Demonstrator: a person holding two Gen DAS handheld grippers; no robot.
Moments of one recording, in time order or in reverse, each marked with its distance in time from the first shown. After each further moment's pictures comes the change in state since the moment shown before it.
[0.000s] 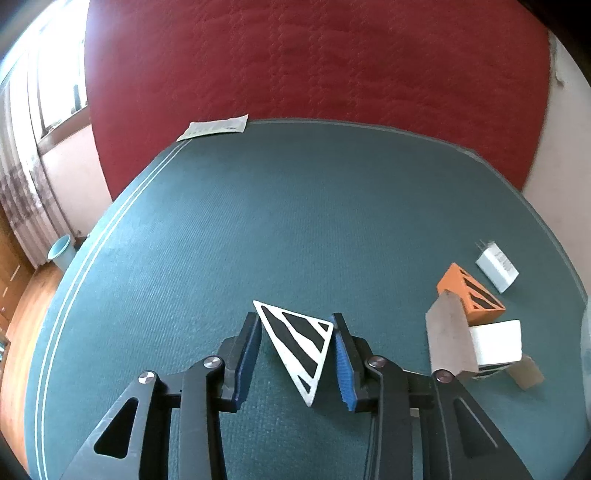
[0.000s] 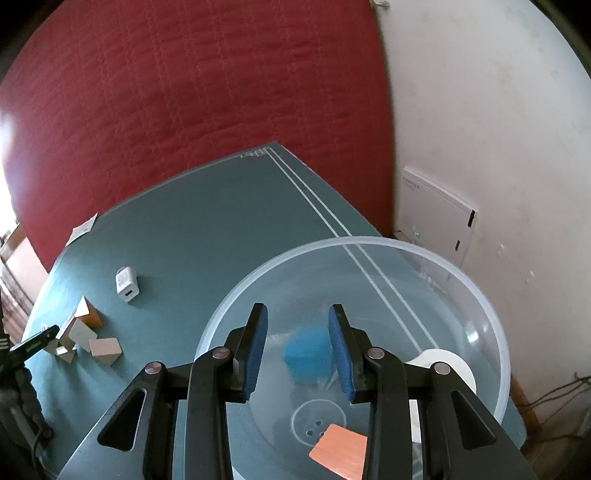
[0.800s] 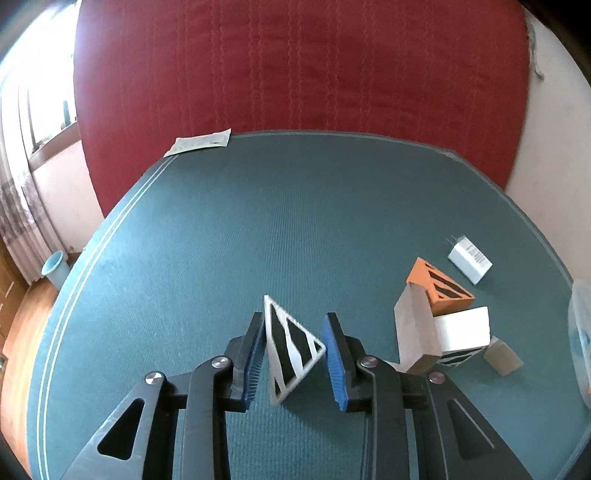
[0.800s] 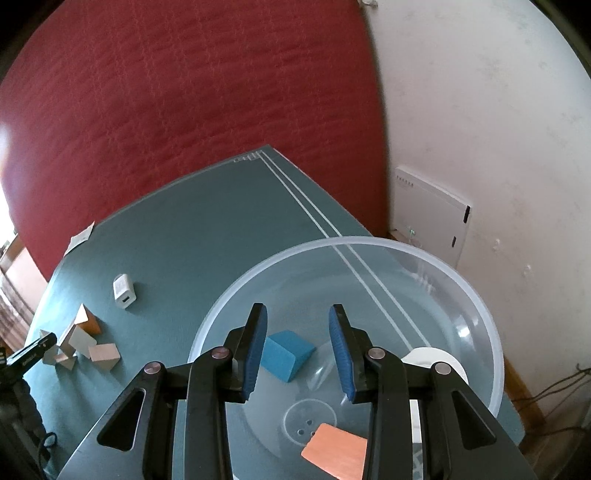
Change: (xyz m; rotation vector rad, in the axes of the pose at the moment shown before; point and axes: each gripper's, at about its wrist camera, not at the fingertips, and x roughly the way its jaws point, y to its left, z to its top) left arm -0.014 -0.016 -0.004 0.040 -0.031 -0.029; right arm -0.002 -0.009 0.001 0.034 -0.004 -0.007
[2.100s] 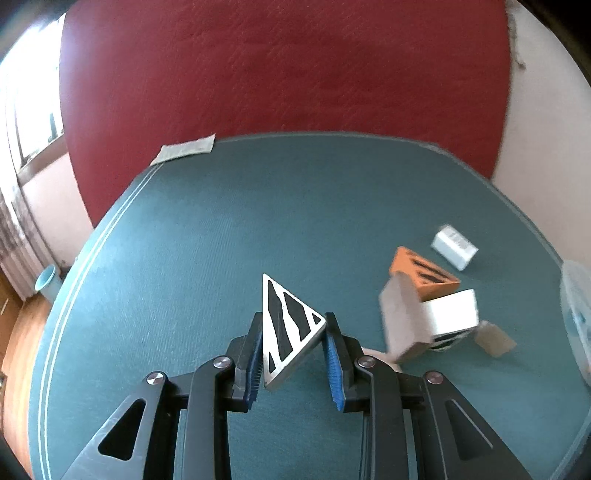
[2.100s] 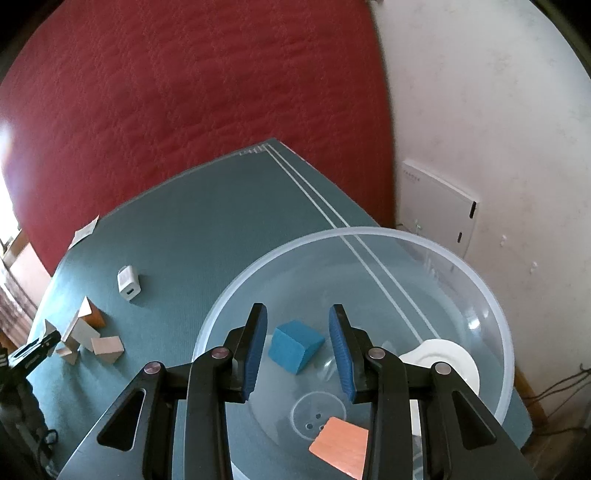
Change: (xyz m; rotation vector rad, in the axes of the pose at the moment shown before) left arm -0.008 -0.009 -0.002 0.062 -0.023 -0.048; right arm -0.004 0.006 -0.008 -0.003 0.020 0.013
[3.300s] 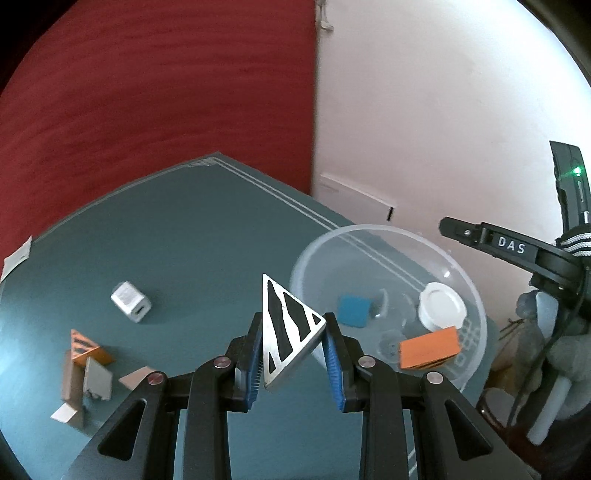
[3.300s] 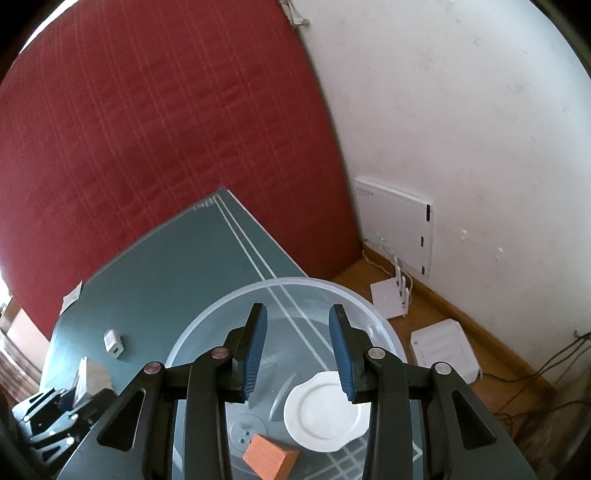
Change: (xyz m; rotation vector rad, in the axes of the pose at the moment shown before) left arm -0.068 -0.233 0.002 0.384 -0.015 -0.468; right arm -0.032 -0.074 0.025 0.184 -0.110 -0.060
